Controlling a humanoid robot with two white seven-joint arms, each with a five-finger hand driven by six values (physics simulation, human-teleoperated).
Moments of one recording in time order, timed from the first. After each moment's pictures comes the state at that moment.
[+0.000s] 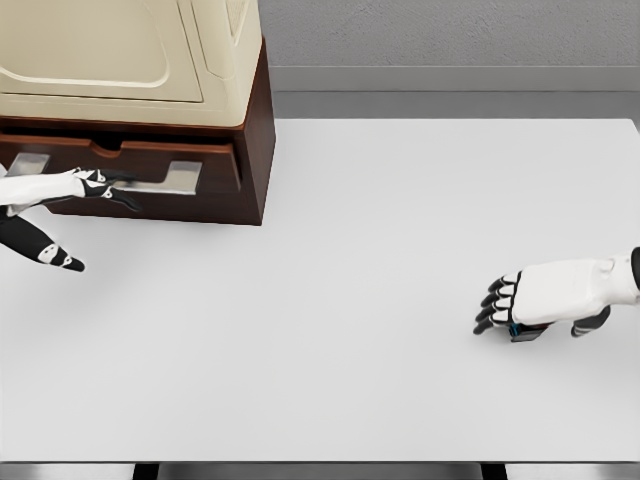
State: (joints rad) left arm -1.03 1.34 -1.22 -1.73 0.47 -0.19 -0.53; right arm -1.03 -1.22 1.34 -1.76 0.28 -0.61 0.61
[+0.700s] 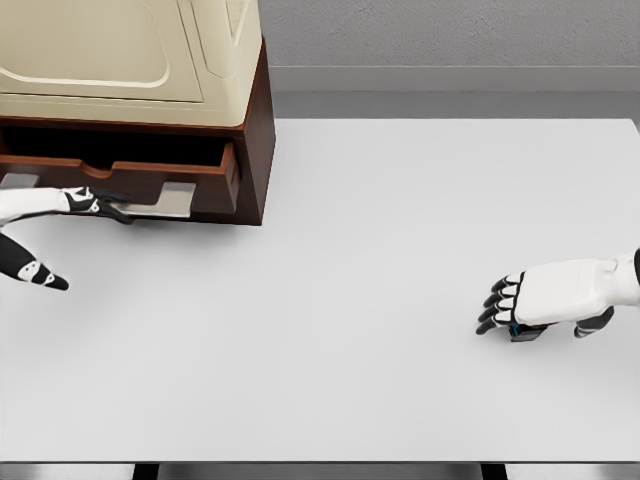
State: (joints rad) left arm -1.02 1.41 -1.23 -1.76 0.52 -0.25 -0.57; right arm -1.03 -1.23 1.34 -1.76 0.28 -0.61 0.61
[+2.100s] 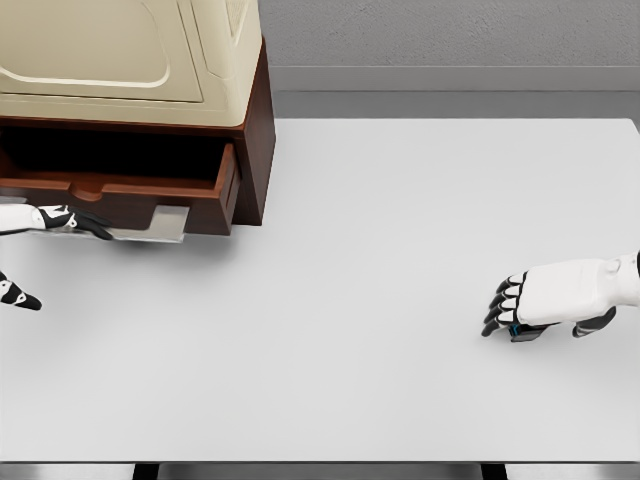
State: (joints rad) left arm -1.02 1.48 -1.25 -1.76 0.54 -0.35 -0.61; right arm -1.02 -1.24 1.34 -1.76 0.28 -0.61 0.61
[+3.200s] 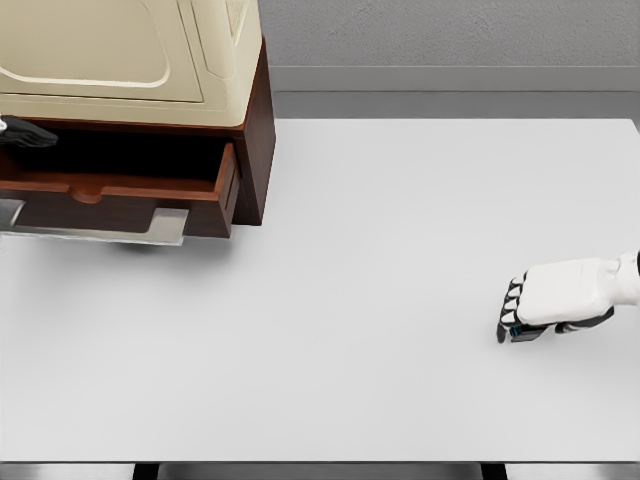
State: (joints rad) left arm -1.03 1.55 -1.07 -1.72 0.75 -0.36 -0.61; right arm -1.03 -1.24 1.34 -1.76 0.28 -0.61 0.61
